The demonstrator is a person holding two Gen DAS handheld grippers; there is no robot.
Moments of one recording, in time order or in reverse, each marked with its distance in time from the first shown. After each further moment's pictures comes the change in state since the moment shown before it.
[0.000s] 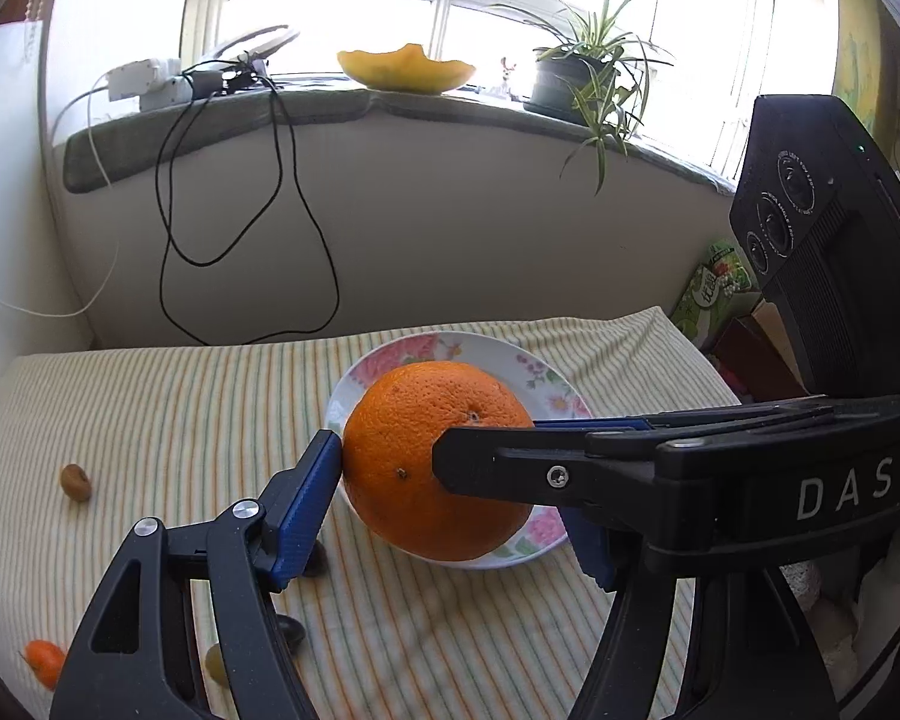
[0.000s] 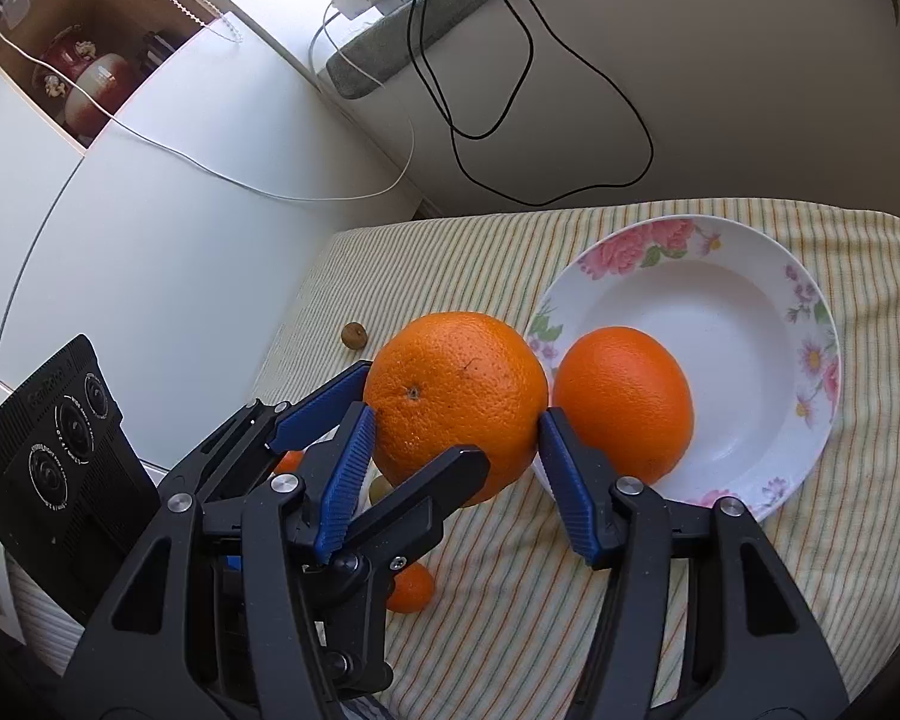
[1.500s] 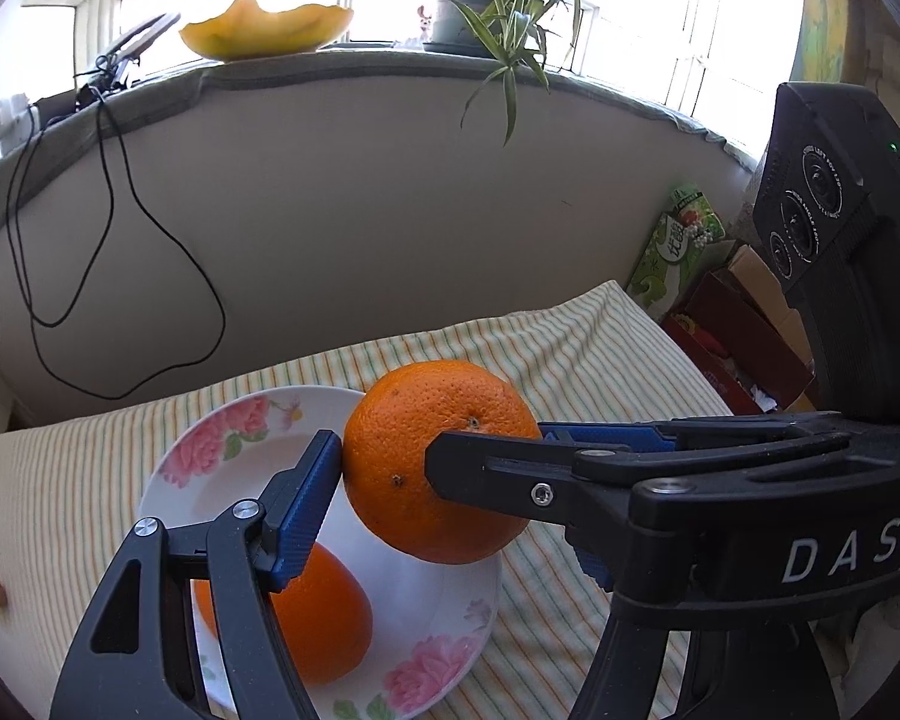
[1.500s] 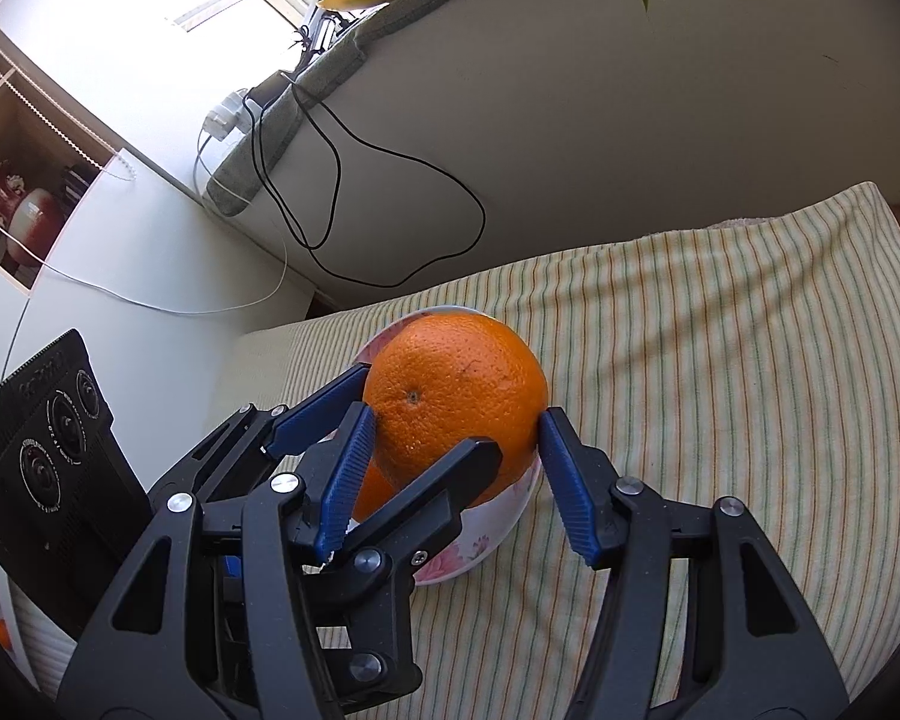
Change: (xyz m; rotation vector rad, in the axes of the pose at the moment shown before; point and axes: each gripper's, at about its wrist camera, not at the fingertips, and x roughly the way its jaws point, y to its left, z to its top) left arm 0.087 -0.070 0.038 0.116 0.113 -0.078; right arm -0.047 -0.122 0.025 0.184 -0.114 -0.098
